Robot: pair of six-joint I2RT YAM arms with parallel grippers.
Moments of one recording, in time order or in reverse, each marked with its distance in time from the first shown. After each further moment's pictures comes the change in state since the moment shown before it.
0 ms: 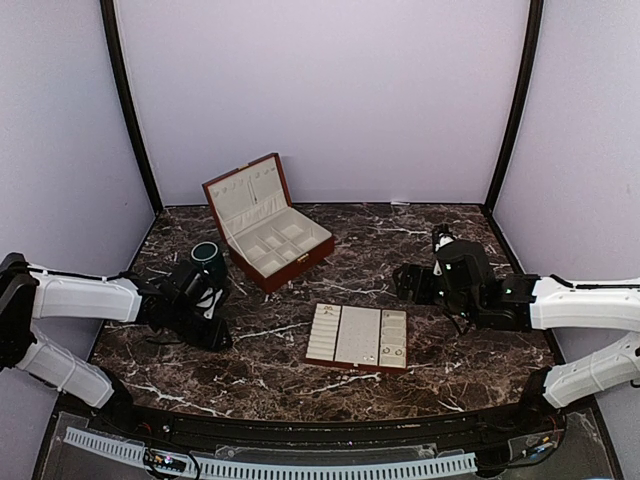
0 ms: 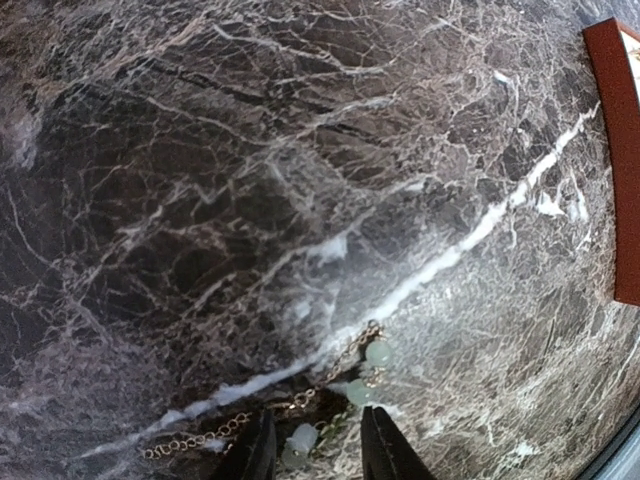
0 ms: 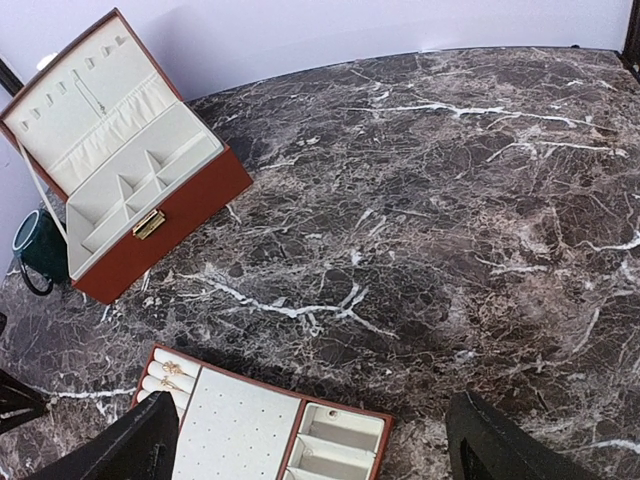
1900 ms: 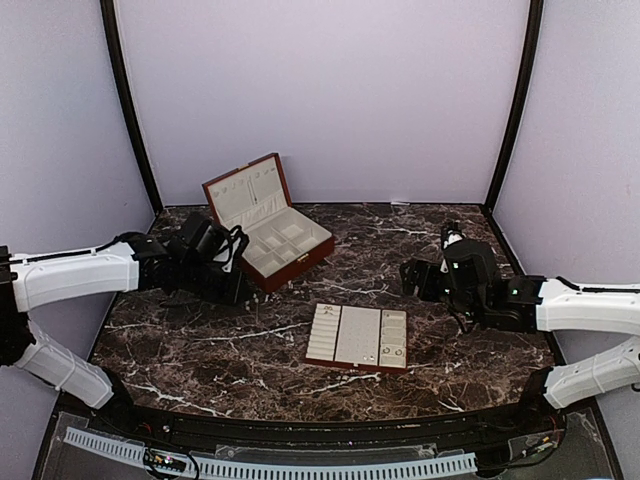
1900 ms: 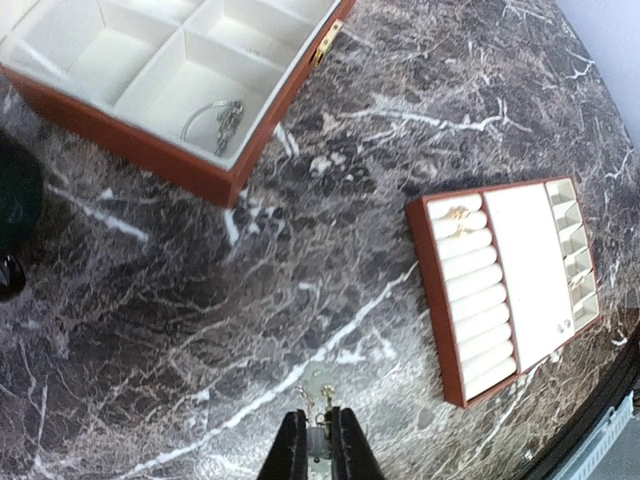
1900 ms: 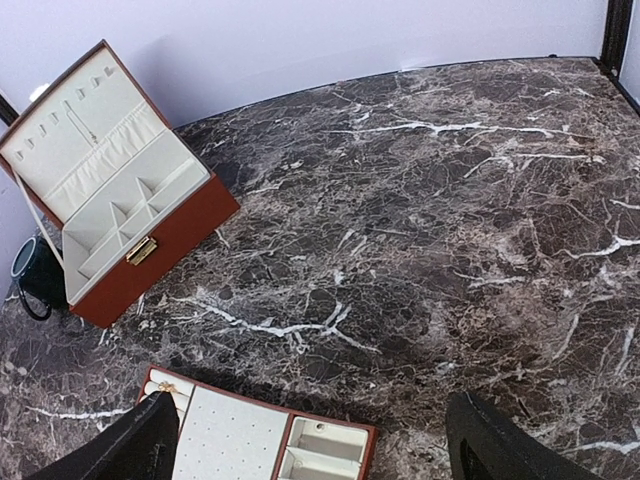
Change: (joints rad) left arm -0.116 -0.007 0.330 -0.115 -0.114 -0.057; right arm -0.013 -0.042 -0.016 0.004 0.040 0.010
